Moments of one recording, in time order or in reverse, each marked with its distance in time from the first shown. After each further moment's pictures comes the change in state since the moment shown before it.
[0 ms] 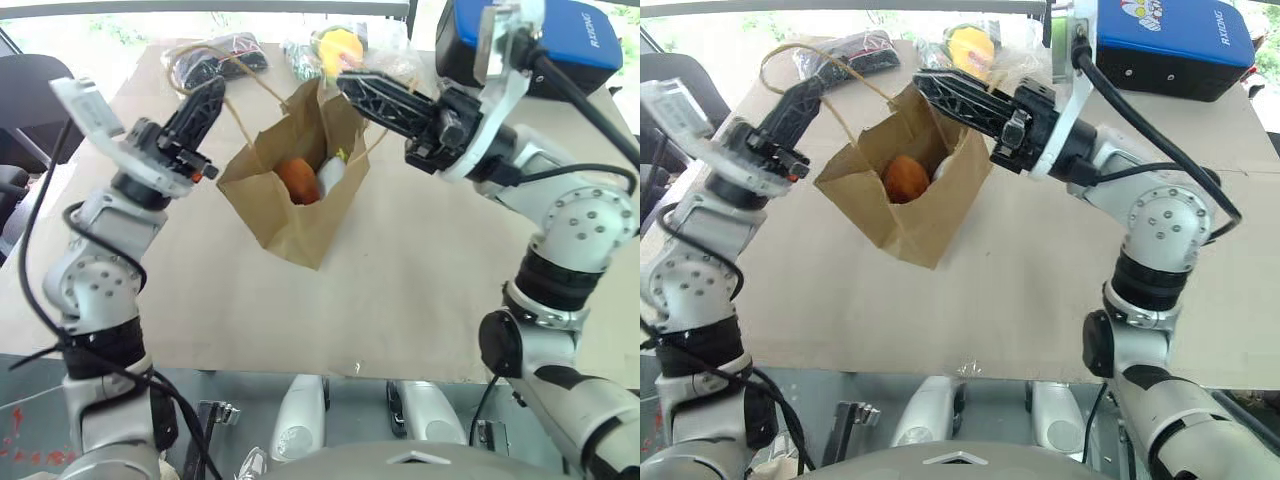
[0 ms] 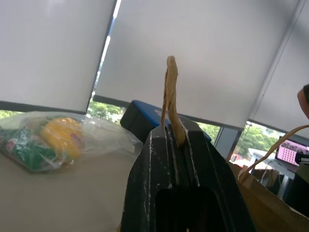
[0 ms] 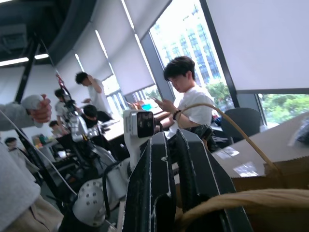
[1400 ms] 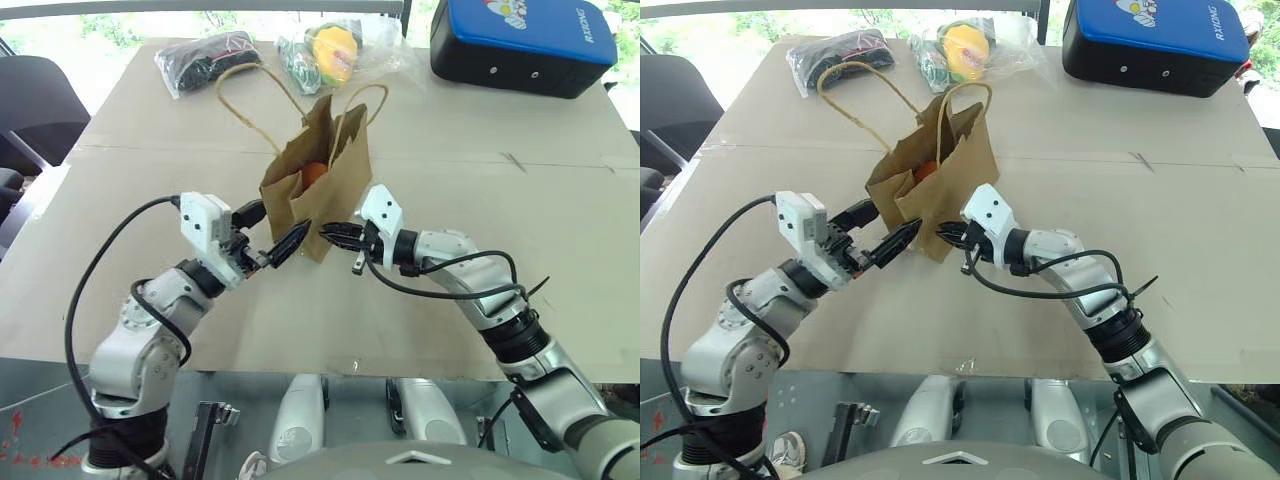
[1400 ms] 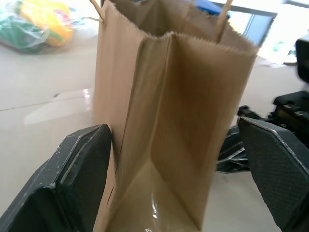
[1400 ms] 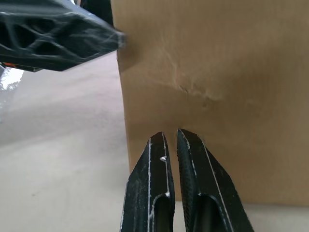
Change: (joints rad) left arm 0.448 -0.101 -0.129 -0.371 0.416 0.015 0.055; right arm 0.253 -0.099 0.678 0.319 -0.621 -0.703 0.127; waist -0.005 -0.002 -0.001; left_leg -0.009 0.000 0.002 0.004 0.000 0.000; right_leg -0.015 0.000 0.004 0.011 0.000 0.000
